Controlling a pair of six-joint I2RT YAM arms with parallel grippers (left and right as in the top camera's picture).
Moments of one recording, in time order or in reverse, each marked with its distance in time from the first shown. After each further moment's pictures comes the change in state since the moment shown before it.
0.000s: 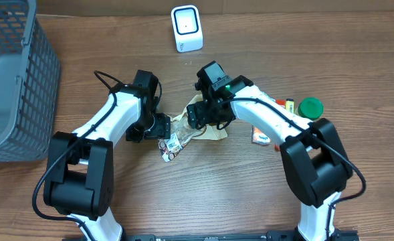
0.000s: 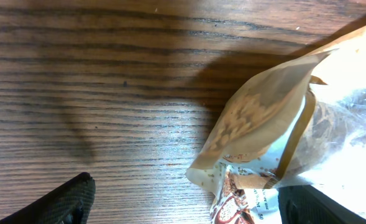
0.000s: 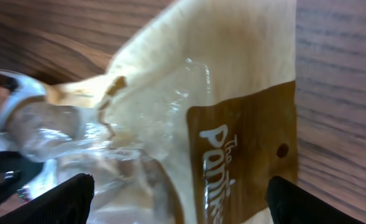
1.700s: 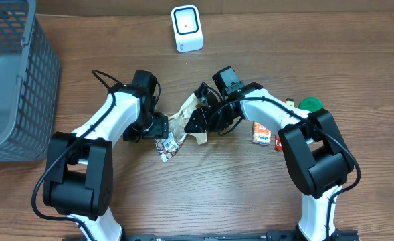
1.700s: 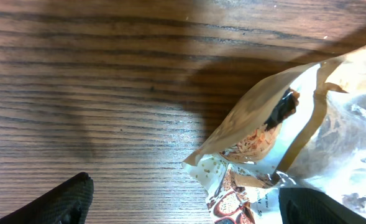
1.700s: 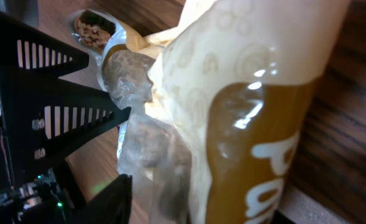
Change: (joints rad) left arm 0.006 0.000 0.000 0.001 -0.042 0.000; right arm -0.088 0.038 -0.135 0.200 -0.546 -0.098
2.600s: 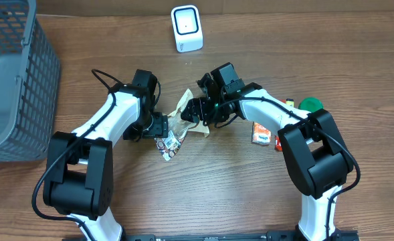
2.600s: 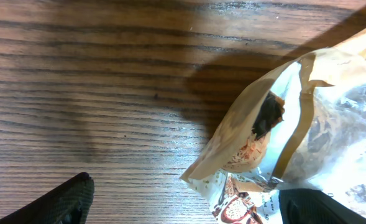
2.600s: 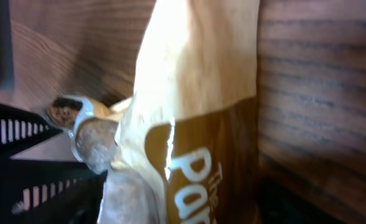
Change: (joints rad) left arm 0.000 0.000 0.000 0.011 -0.014 -0.008; right arm 0.003 0.000 0.000 0.167 0.176 0.177
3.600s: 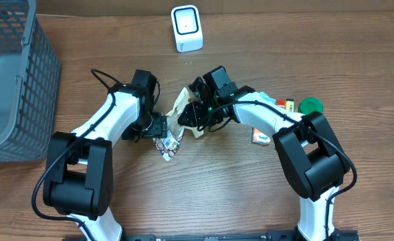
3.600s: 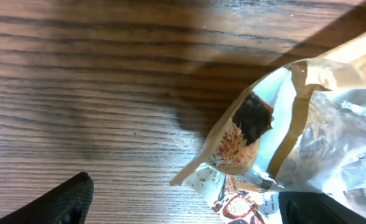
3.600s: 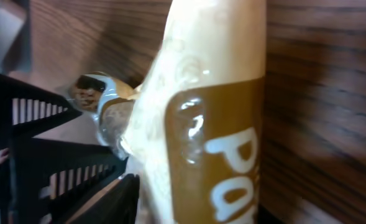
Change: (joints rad) left arm 0.001 0.000 0.000 -0.008 -0.015 0.000; right arm 0.048 0.001 0.000 0.010 -0.061 0.013
